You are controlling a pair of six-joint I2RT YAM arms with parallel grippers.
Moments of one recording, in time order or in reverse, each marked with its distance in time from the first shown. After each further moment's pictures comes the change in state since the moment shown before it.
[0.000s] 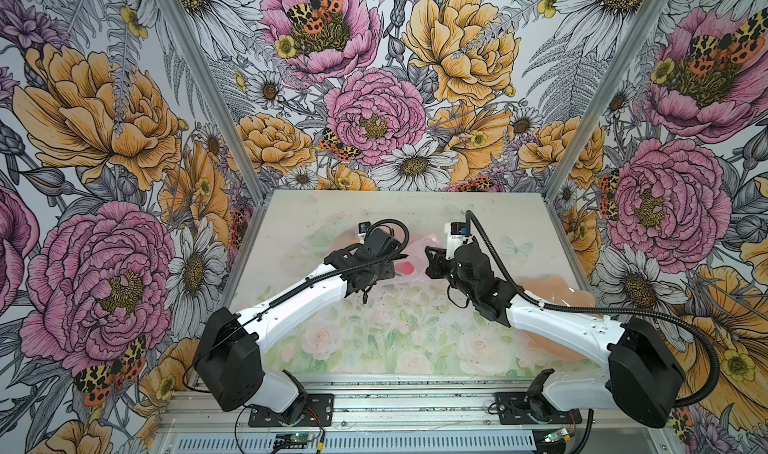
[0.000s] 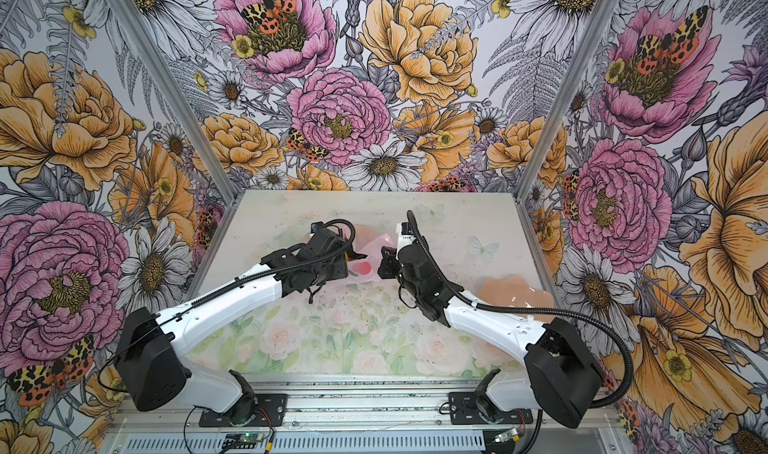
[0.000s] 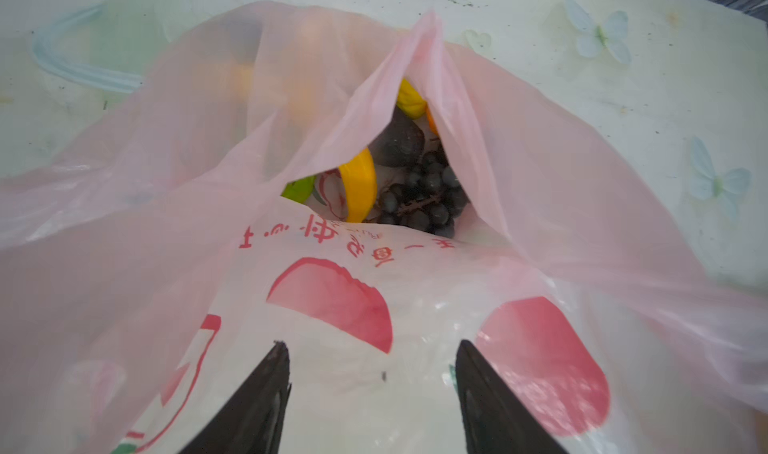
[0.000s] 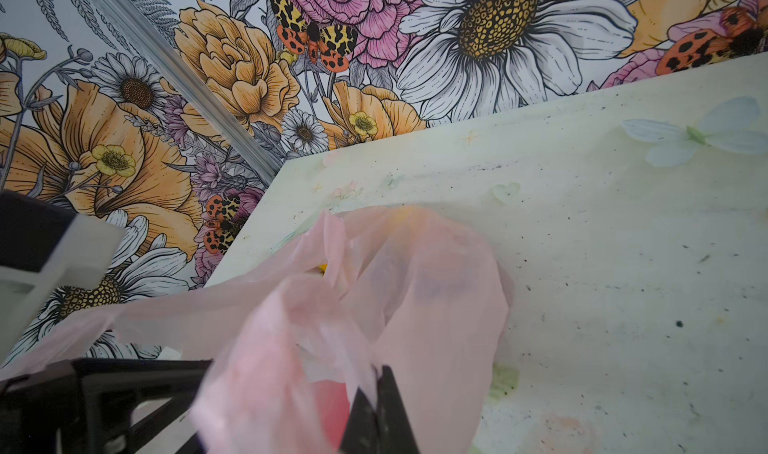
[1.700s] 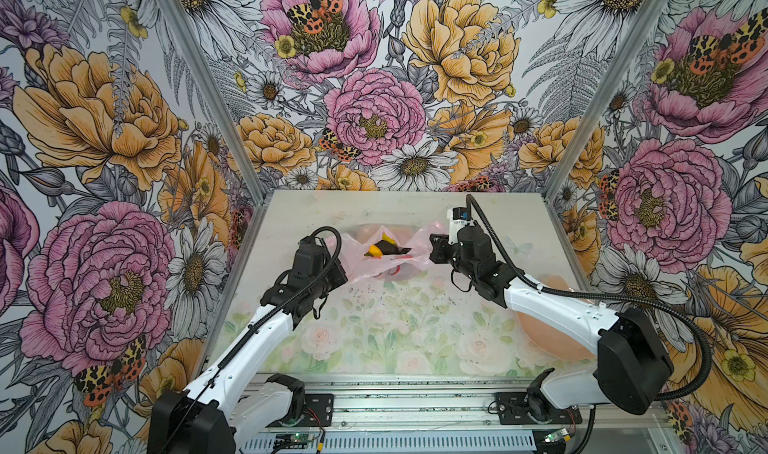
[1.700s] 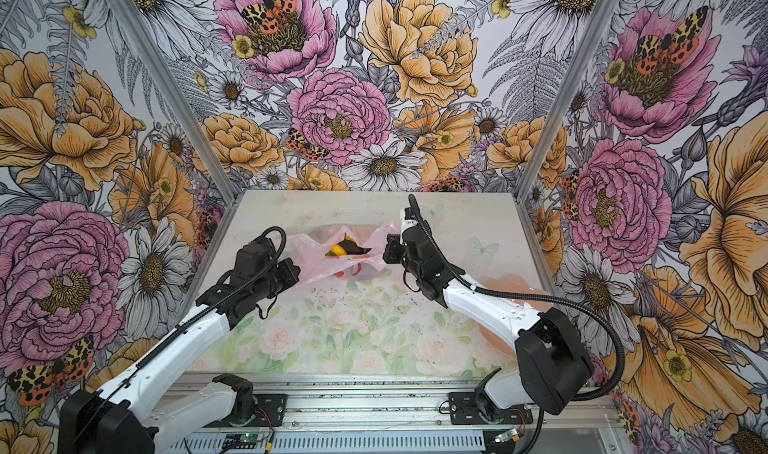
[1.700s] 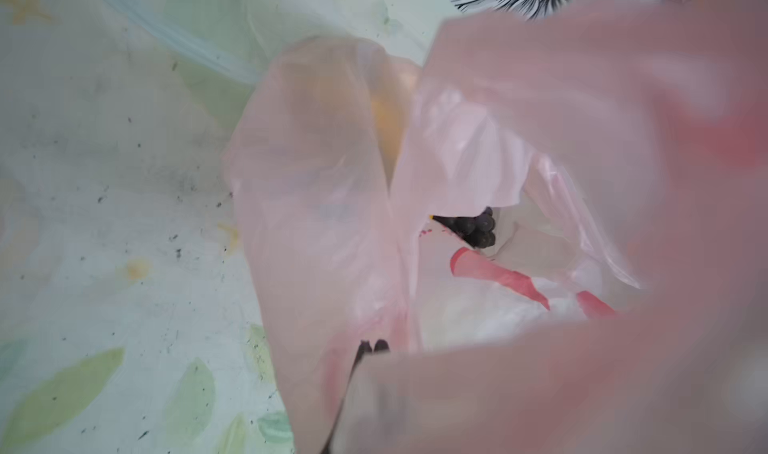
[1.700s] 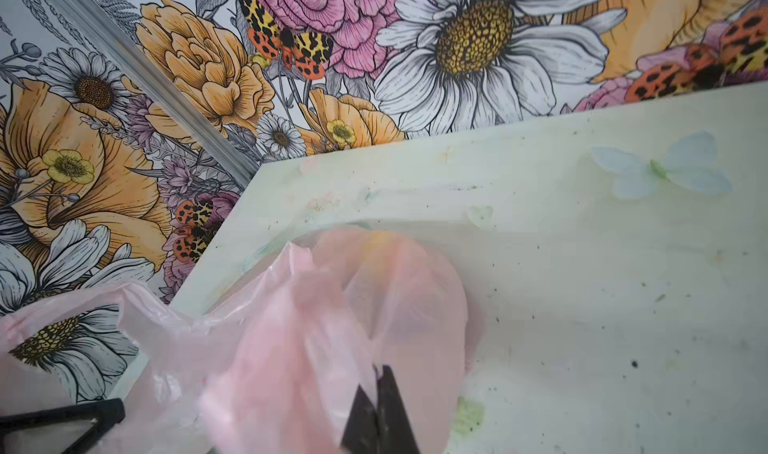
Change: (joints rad) left arm 0.402 -0.465 -0.498 0.291 0.407 -0.002; right arm -0.114 0.072 0.074 -0.067 -0.081 -0.029
